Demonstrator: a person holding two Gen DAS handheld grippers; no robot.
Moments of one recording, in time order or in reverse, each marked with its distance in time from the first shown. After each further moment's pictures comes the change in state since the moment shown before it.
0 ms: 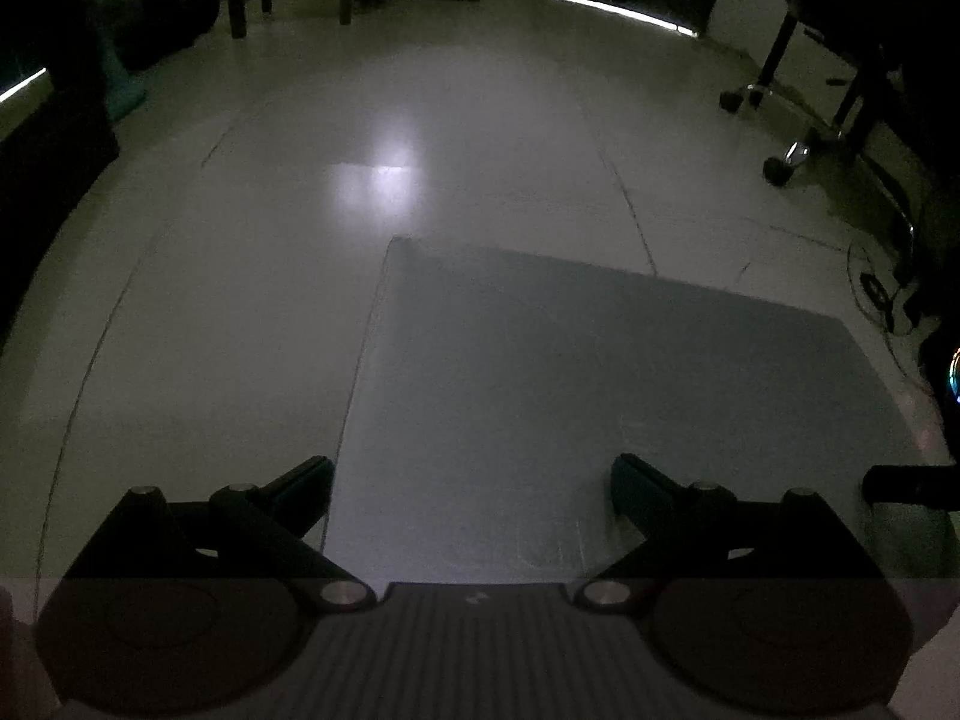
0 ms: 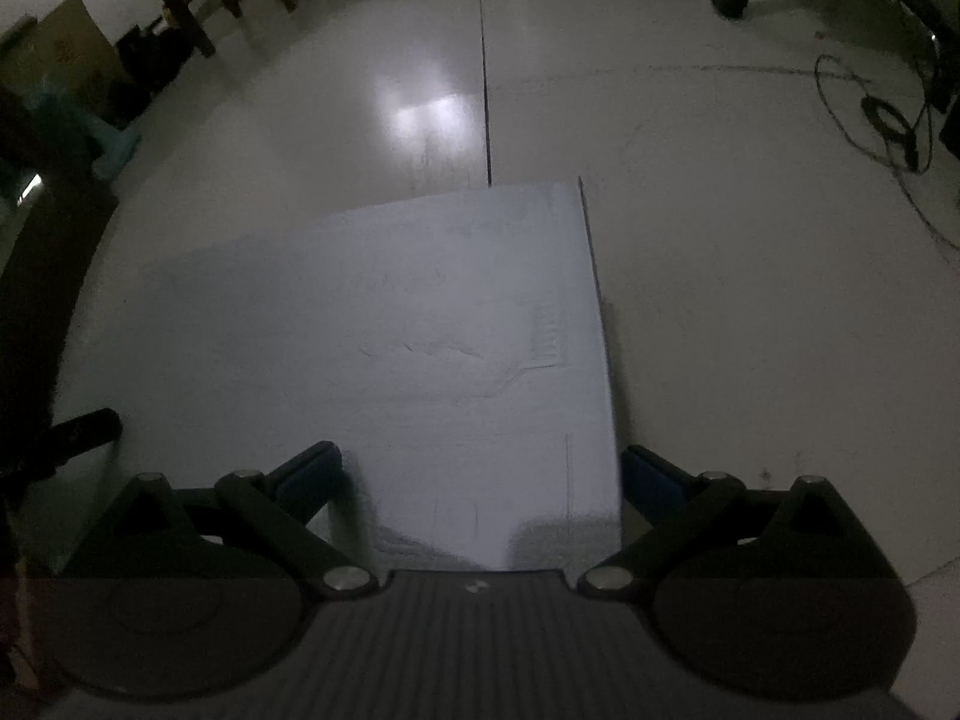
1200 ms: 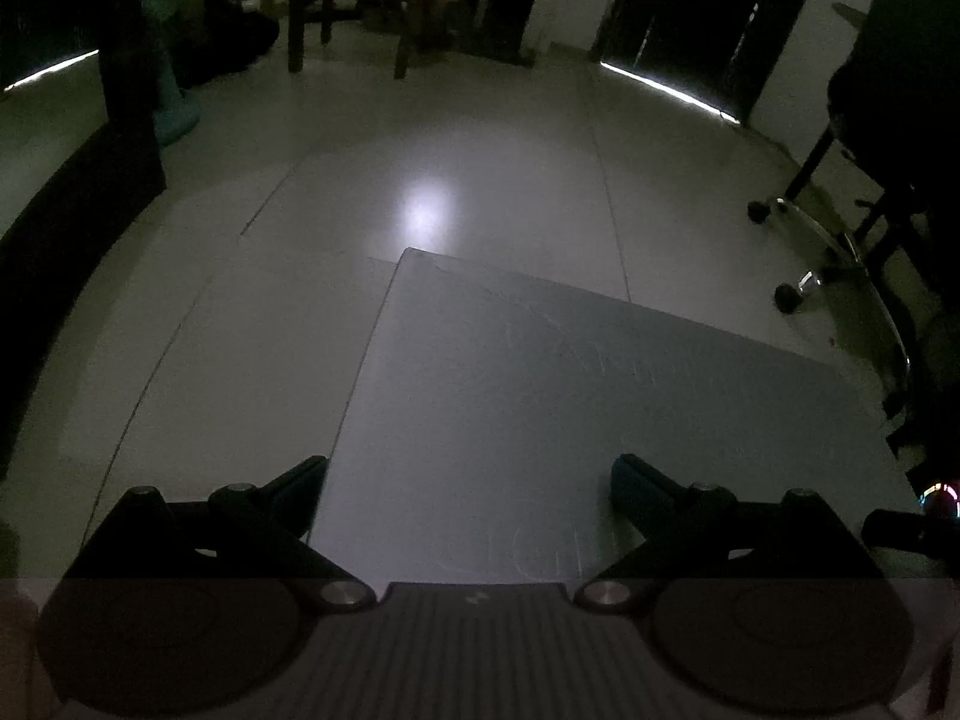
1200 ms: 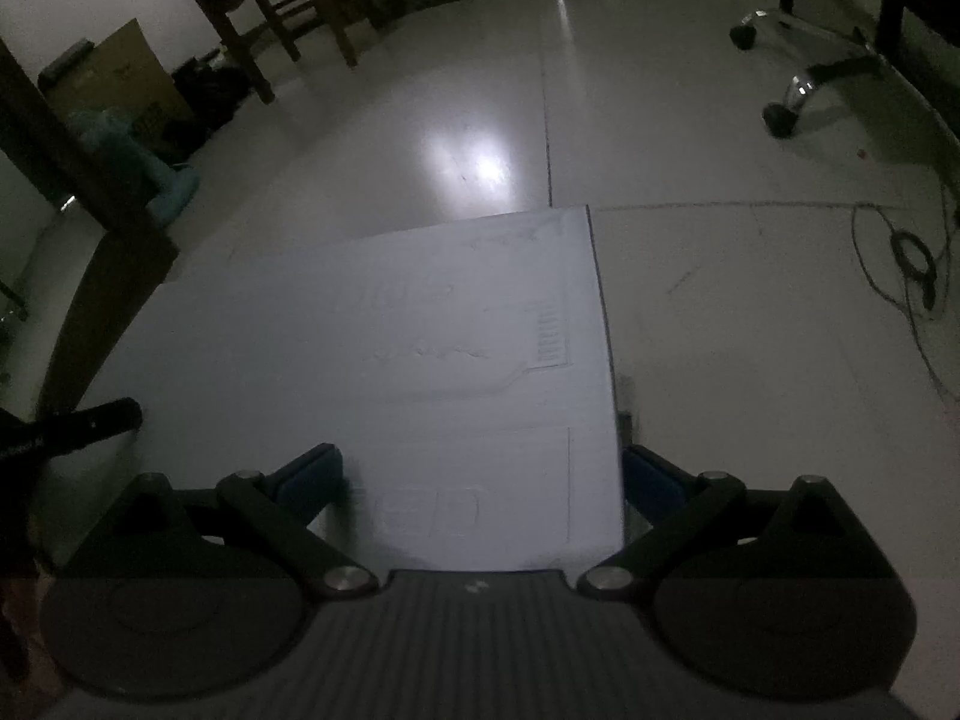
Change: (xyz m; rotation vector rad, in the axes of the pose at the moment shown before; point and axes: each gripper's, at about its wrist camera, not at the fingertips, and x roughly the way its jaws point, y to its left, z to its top) left arm -0.062 0.011 0.090 -0.146 -0.082 0.003; right arm -0.069 0.041 0.092 -0.062 -0.079 0.065
